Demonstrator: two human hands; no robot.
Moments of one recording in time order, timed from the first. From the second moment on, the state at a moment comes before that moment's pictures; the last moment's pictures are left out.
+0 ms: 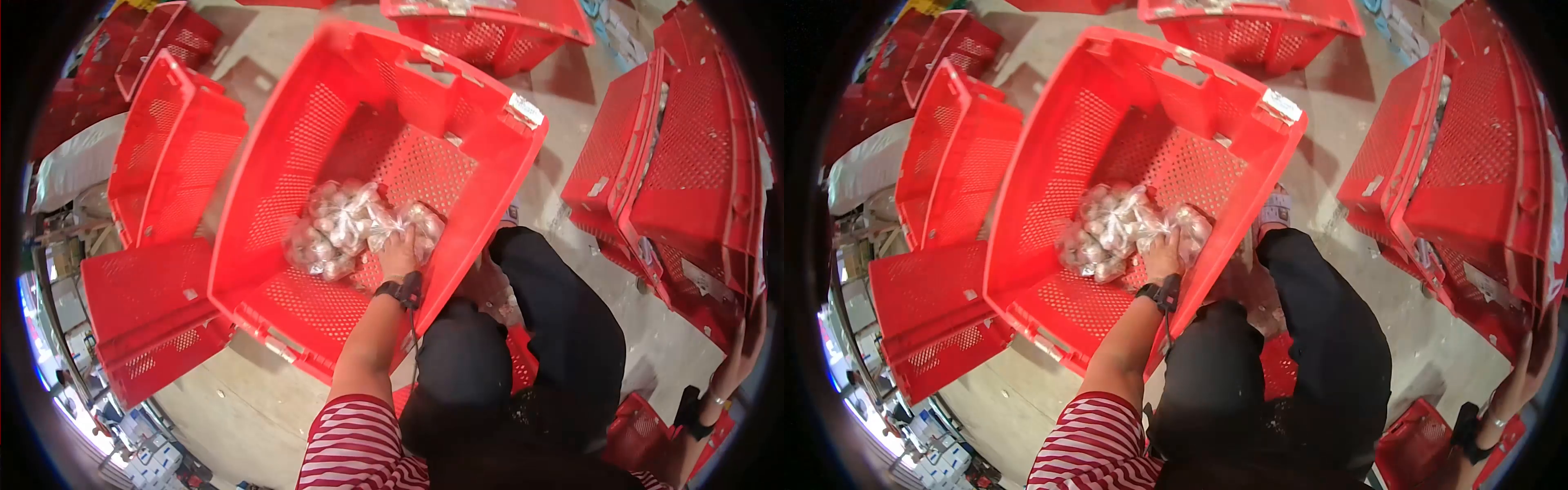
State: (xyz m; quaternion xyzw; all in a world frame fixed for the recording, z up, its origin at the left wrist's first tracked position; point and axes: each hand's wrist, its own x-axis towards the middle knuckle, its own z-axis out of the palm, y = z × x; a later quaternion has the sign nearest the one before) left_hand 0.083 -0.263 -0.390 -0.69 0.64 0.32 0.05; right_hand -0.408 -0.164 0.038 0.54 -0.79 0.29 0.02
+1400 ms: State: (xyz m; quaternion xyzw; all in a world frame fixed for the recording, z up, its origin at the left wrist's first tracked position) left_hand 0.036 0.008 -0.018 -0.19 -0.03 0.84 -0.51; right_hand -0.176 -0.017 0.000 0.39 -0.36 0.34 -0.77
